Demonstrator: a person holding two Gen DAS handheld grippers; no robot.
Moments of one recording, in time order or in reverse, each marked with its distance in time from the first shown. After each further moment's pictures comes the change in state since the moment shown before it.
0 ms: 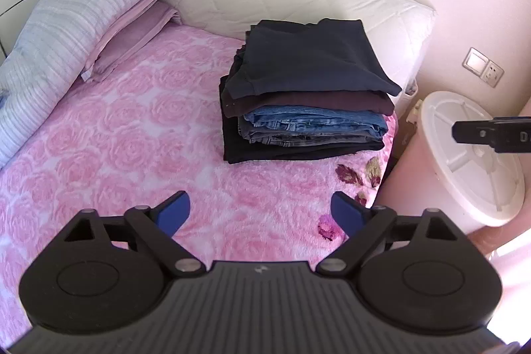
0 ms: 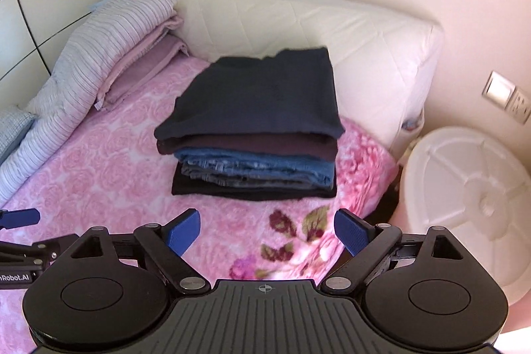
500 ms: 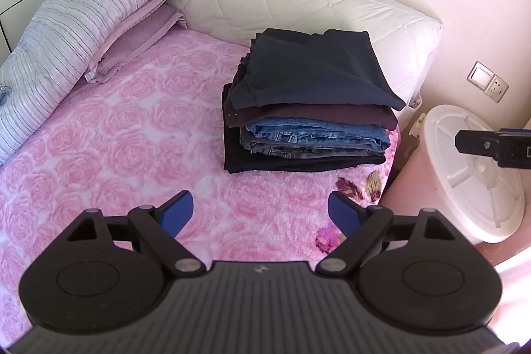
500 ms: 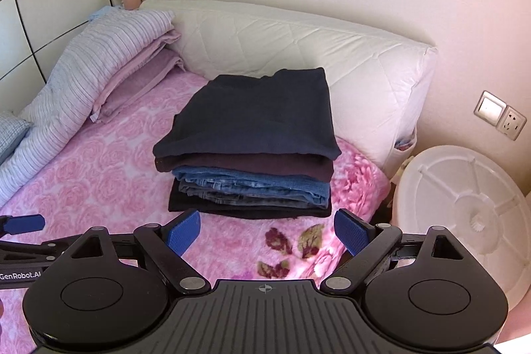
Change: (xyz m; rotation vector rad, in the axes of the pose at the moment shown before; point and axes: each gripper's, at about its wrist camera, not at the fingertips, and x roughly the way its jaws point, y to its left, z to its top) left arm 0.002 0.000 0.012 -0.030 -0.020 0.012; right arm 0.001 0.013 0.009 -0.005 -0.047 -0.037
